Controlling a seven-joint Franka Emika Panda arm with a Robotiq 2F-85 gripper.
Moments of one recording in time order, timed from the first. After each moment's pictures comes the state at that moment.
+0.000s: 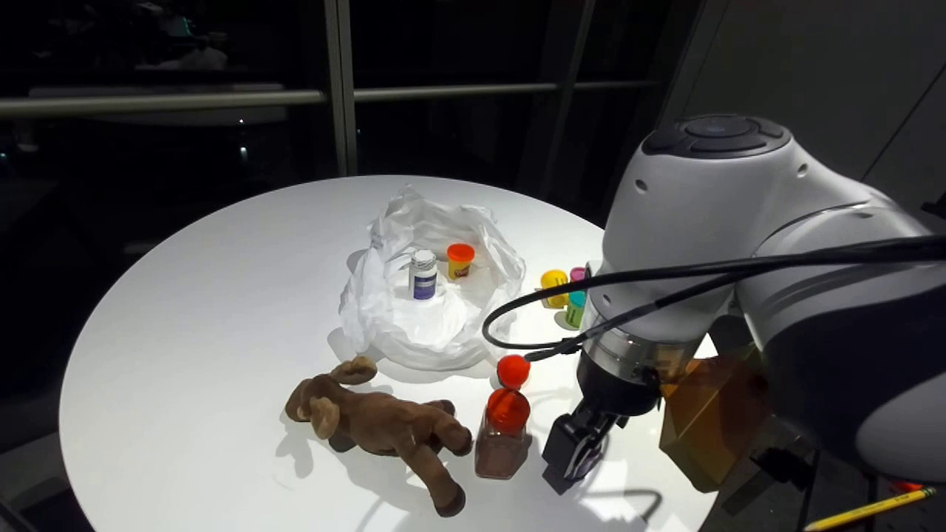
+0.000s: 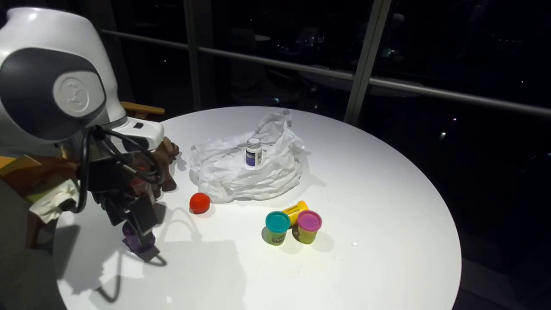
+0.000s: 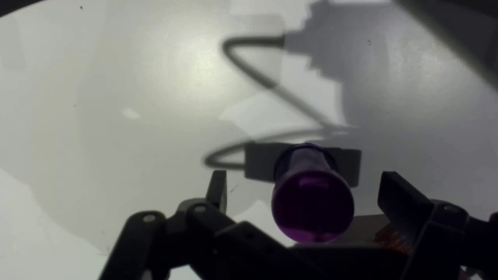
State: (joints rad) arm 0.47 0.41 -0.12 -2.57 -0.26 2.90 0.64
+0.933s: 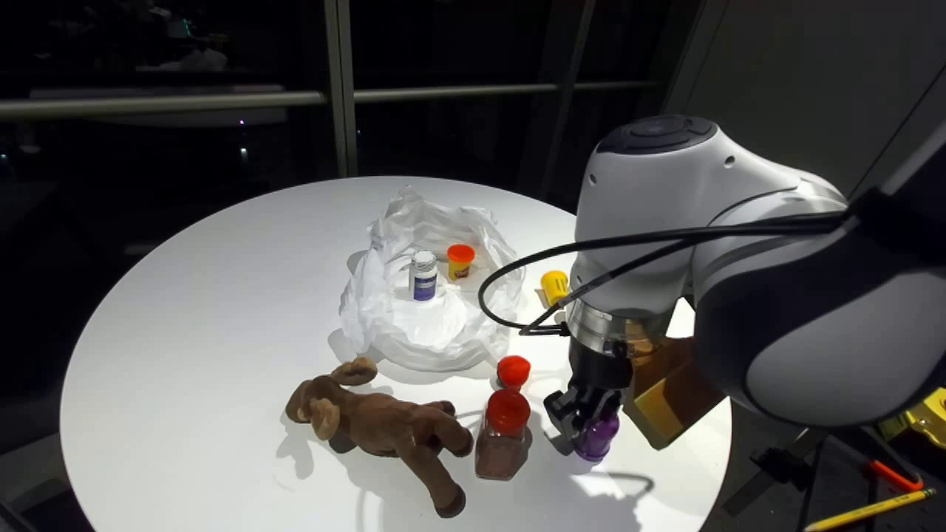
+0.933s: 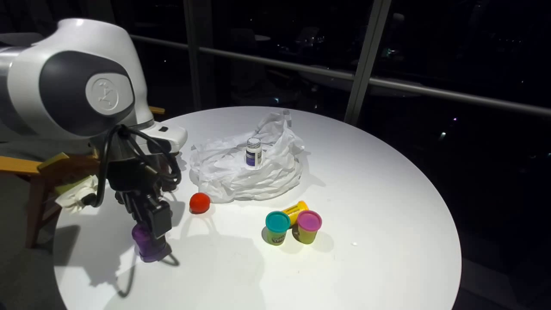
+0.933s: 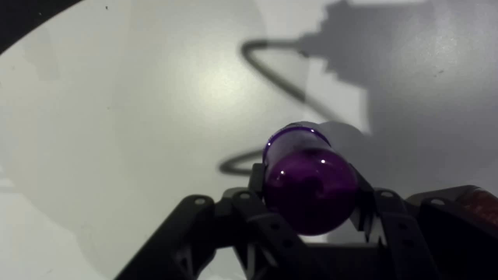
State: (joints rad) arm 0.48 0.45 -0.18 -2.49 -0.18 2.80 0.65
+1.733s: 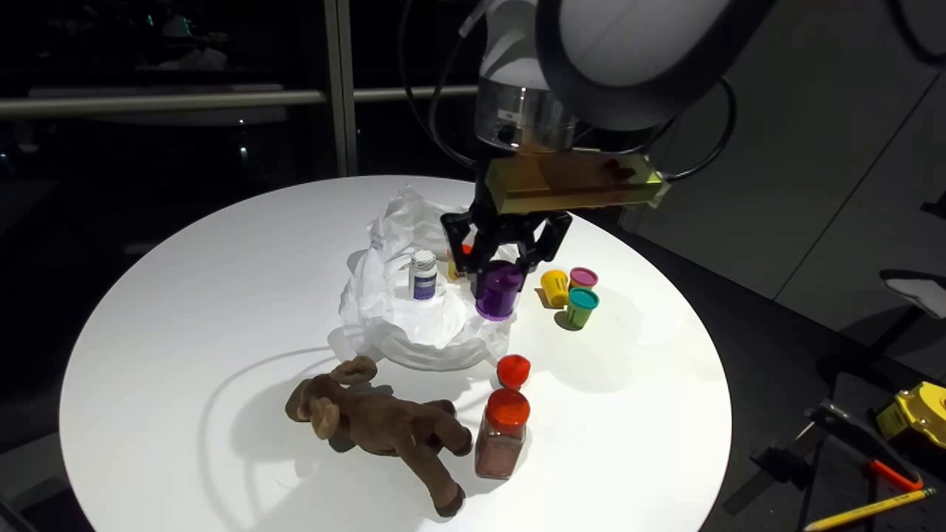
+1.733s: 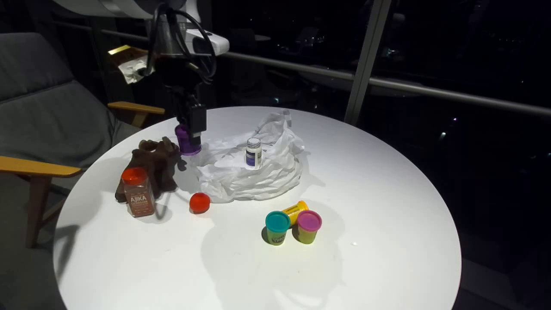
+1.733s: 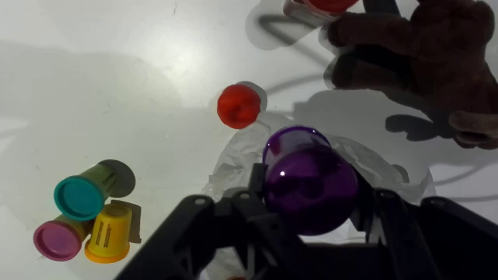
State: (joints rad) arm 0.30 0.37 -0.05 -2.11 -0.05 2.48 0.70
